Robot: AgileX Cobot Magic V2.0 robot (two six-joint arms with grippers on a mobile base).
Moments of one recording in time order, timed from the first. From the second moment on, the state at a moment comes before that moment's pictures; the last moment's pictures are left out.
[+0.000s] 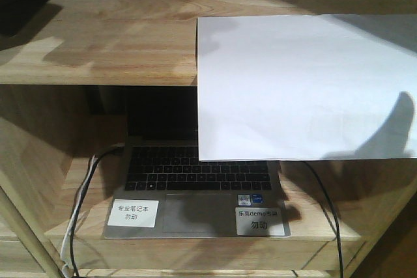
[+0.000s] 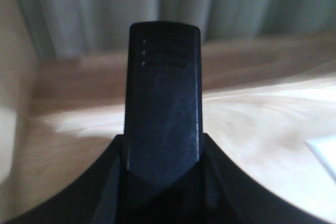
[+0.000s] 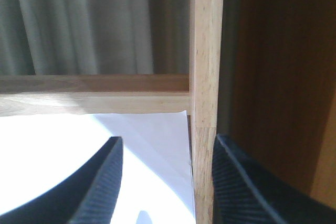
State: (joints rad) left arm -0.51 1.15 -1.52 0.33 0.81 -0.37; right arm -0.05 0.52 -0.98 0.12 0.62 -0.08
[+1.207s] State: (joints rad) left arm -0.51 0.33 -0.74 -0.35 0.71 0.37; right arm -0.05 0.52 -0.98 0.12 0.62 -0.08
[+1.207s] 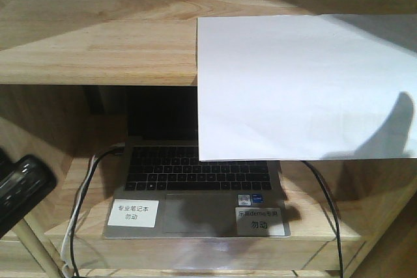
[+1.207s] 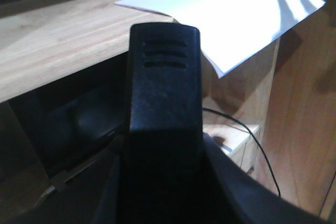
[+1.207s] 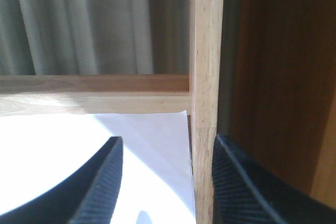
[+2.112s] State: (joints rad) left arm -0.51 0.16 -0.67 -0.35 0.76 0.37; right arm -0.05 0.52 -0.98 0.12 0.62 -0.08
